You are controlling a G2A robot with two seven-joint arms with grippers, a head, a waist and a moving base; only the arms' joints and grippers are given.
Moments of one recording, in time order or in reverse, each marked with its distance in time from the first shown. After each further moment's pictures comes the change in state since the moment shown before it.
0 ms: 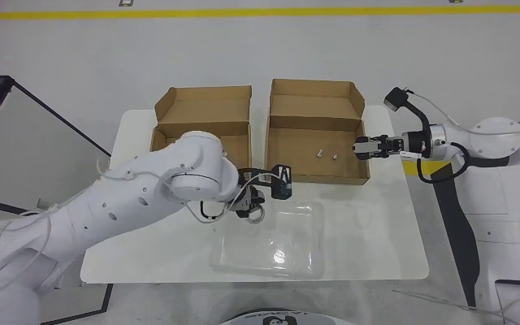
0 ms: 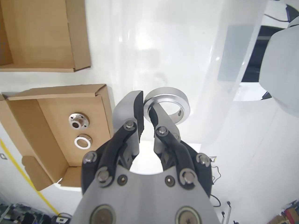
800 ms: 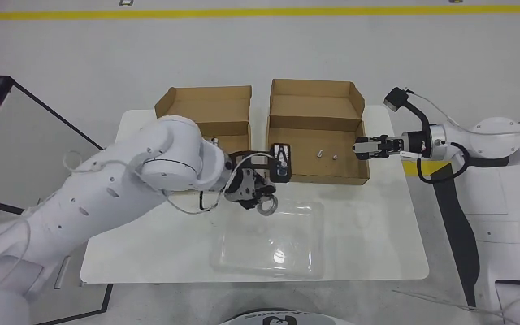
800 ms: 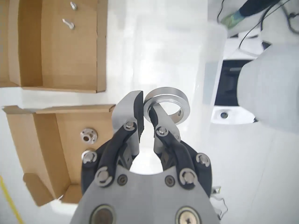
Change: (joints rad) left arm 0.044 0.048 -0.151 -0.010 -0.154 -0.055 0.205; right arm 0.000 0.000 0.000 0.000 0.000 0.000 0.000
